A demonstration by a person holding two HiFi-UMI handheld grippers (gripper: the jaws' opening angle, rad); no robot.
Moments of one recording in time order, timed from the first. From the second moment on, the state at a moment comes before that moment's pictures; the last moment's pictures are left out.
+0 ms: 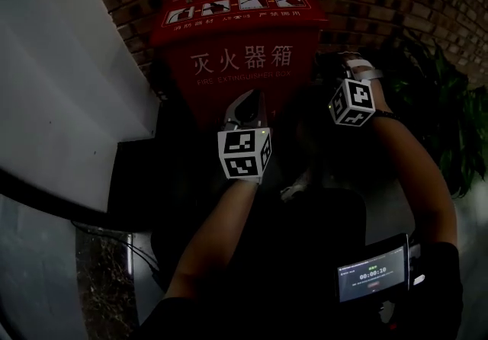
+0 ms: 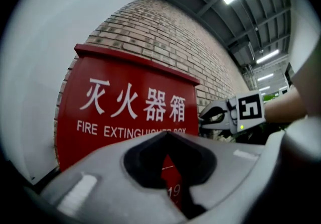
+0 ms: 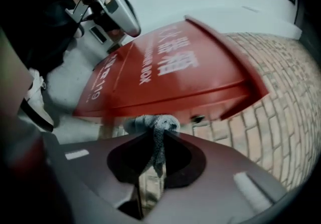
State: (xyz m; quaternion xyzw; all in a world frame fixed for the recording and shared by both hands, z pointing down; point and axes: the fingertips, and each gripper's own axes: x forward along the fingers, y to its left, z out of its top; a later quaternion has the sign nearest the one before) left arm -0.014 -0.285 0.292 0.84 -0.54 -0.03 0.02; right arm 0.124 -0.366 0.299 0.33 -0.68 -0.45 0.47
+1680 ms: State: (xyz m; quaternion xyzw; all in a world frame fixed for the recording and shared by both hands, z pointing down) left arm -0.365 -0.256 0.211 0.77 -0.64 -0.02 -0.08; right arm -0.271 -0.306 0.198 0.45 -0.85 0.04 -0.25
